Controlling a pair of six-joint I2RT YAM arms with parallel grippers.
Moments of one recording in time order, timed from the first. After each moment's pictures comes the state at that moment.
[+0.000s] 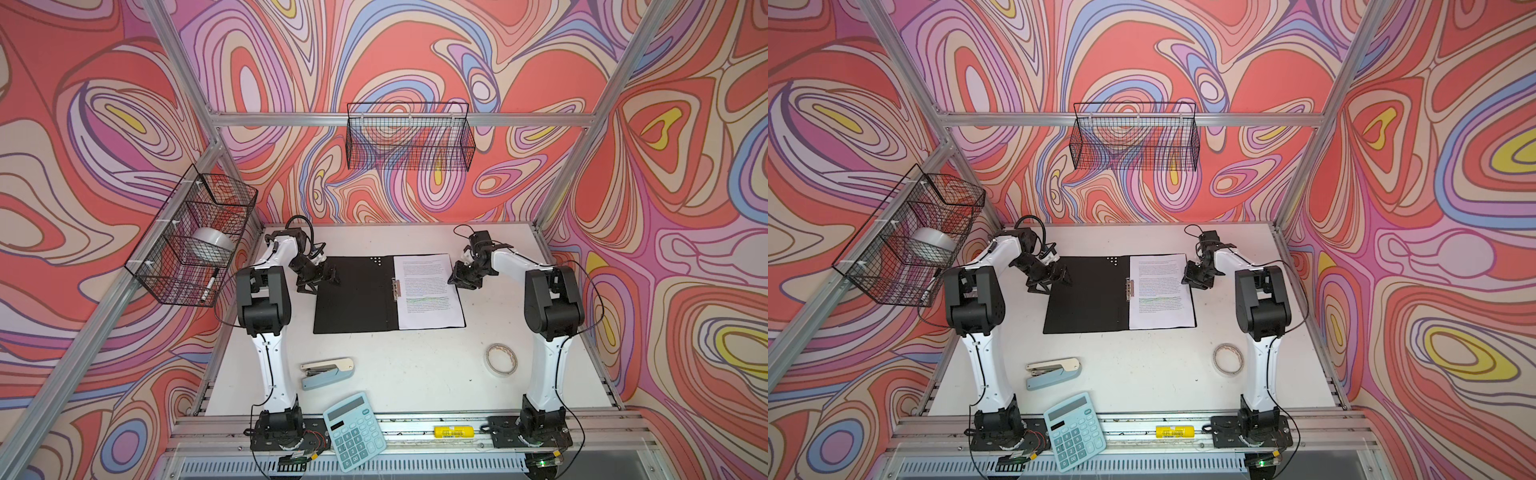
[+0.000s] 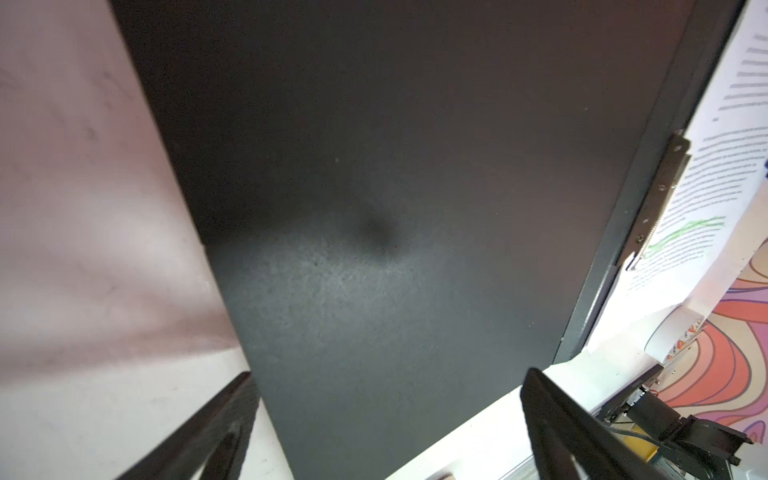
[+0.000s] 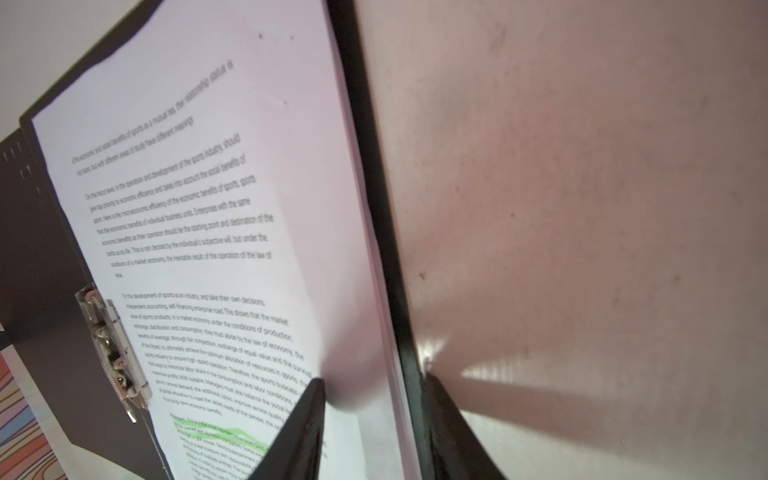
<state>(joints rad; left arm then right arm) 0.07 2.20 1.79 -1.19 0.46 0.05 0.14 2.13 1.53 -0.67 -0.36 0.41</state>
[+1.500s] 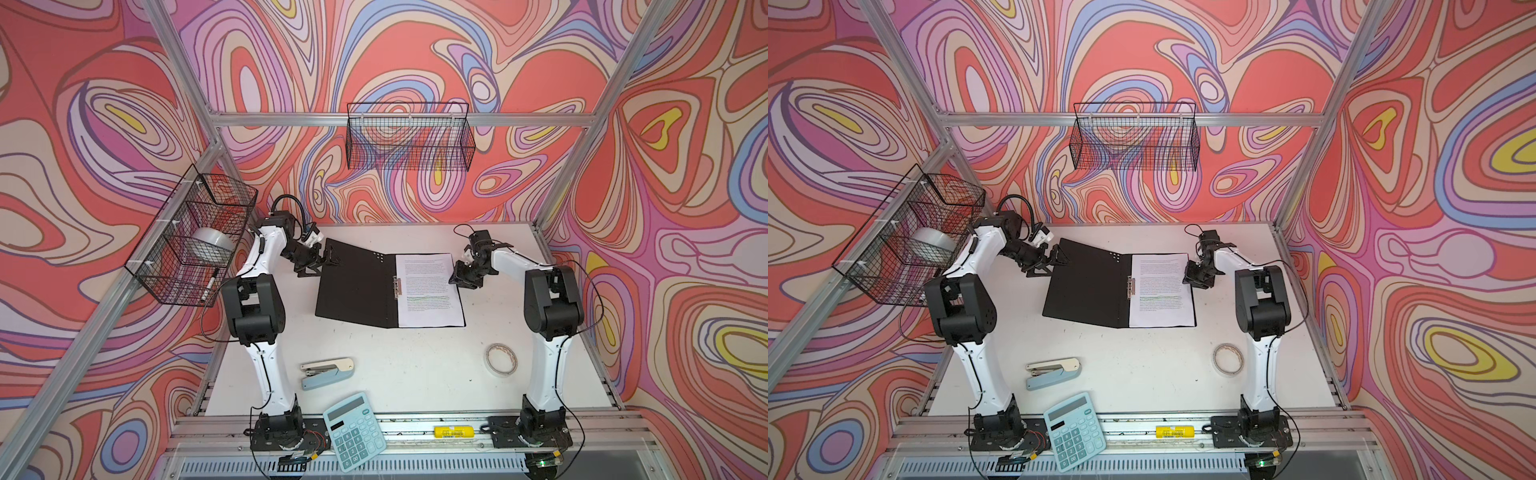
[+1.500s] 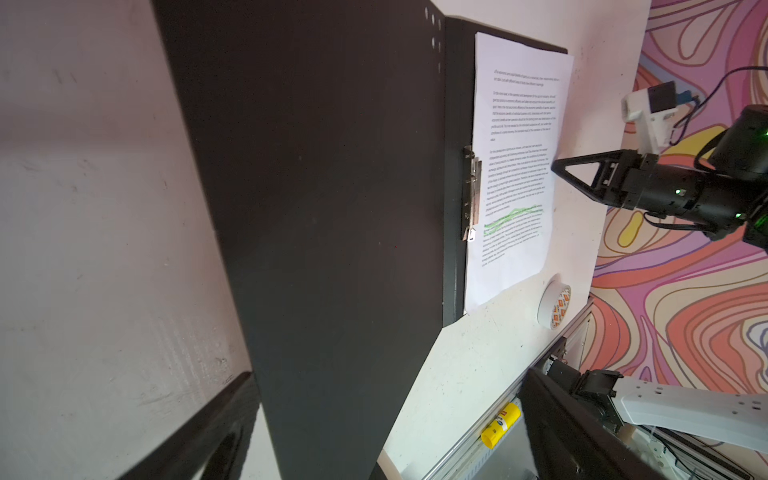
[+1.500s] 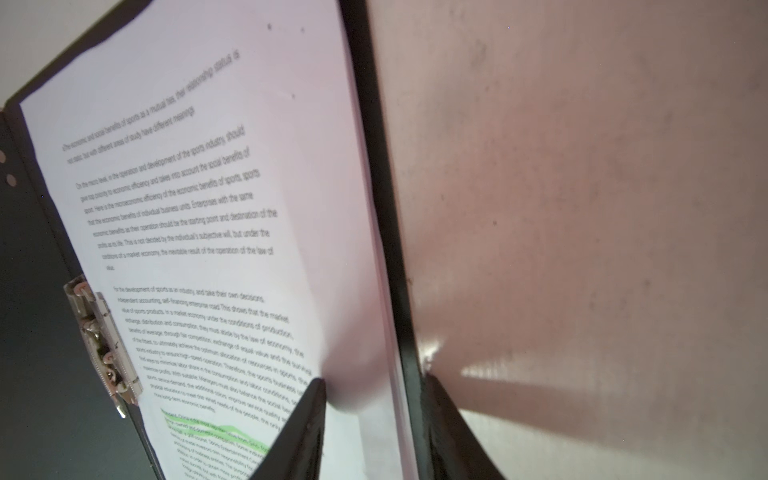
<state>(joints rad) 0.10 2.08 1.89 -1.27 0.68 0.06 0.14 2.13 1.55 -0.68 -0.34 0.40</state>
